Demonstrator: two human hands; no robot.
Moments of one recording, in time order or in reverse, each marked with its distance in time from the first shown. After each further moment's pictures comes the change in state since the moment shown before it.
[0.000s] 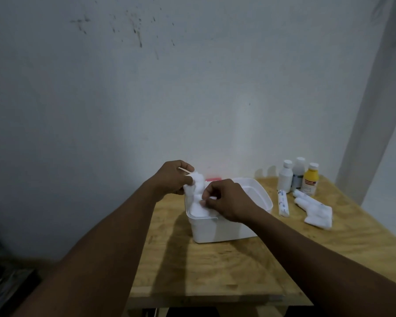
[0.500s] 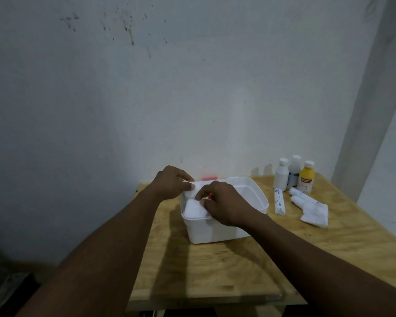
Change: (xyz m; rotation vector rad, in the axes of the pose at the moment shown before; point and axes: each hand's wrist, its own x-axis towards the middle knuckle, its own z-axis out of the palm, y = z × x) left_hand 0.013 -0.012 0.014 0.358 0.070 0.089; right_hand -0.001 0.007 0.005 -0.162 0.009 -0.059
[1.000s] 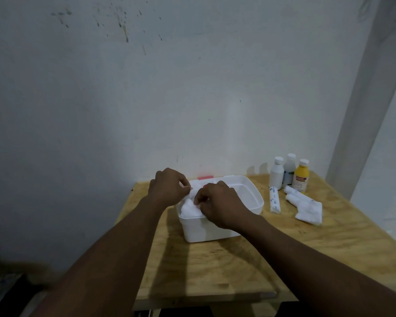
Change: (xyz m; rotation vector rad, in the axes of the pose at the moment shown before) left_hand -0.004 -0.005 0.024 0.312 0.167 0.034; right_hand -0.007 0.003 0.005 -0.159 0.029 -0.032
